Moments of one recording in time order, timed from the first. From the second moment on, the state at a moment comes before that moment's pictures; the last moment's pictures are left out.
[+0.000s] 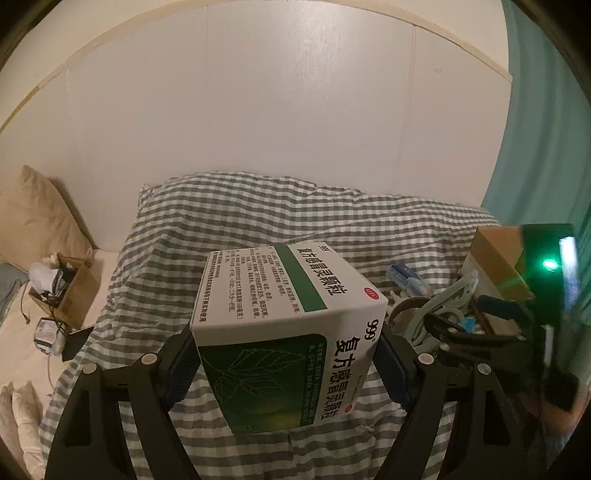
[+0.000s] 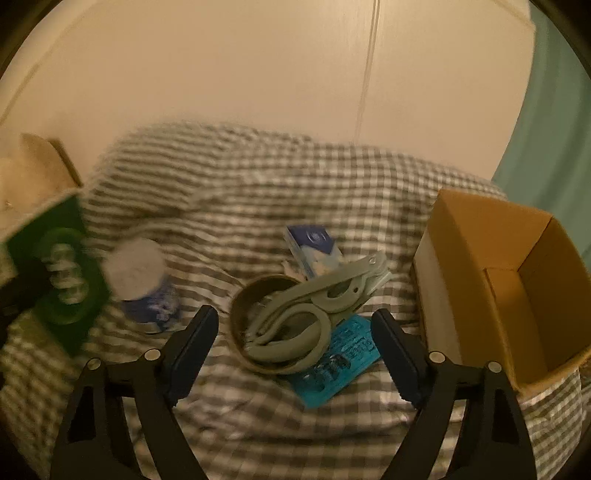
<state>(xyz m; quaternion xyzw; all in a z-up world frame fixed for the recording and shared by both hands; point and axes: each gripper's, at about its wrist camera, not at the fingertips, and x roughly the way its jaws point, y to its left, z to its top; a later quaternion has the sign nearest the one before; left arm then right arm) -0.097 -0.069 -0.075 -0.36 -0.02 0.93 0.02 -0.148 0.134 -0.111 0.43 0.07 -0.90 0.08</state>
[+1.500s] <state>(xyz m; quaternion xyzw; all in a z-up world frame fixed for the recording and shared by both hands) -0.058 0.130 0.064 -0.29 0.00 0.93 0.21 -0.077 0.299 0.097 0.28 0.08 -0.95 0.08</state>
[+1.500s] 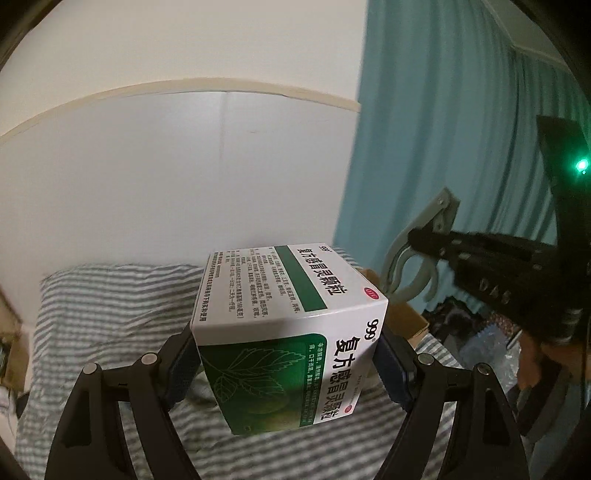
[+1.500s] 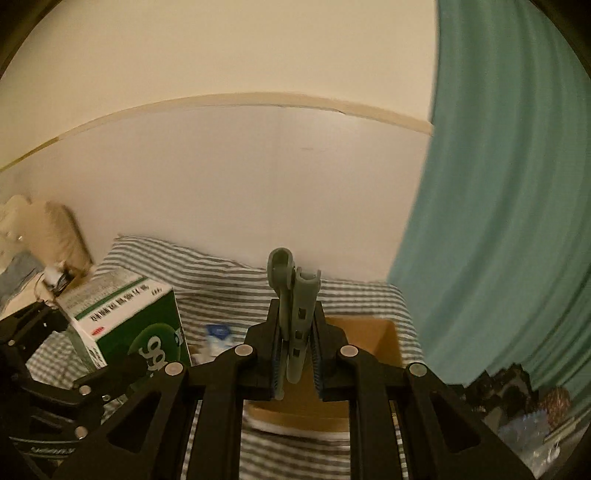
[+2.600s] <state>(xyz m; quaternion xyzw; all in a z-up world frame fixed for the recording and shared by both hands) -0.088 0.172 0.036 -0.32 0.03 0.92 0.23 -0.105 0.390 0.058 0.31 0.01 -0.95 0.02</state>
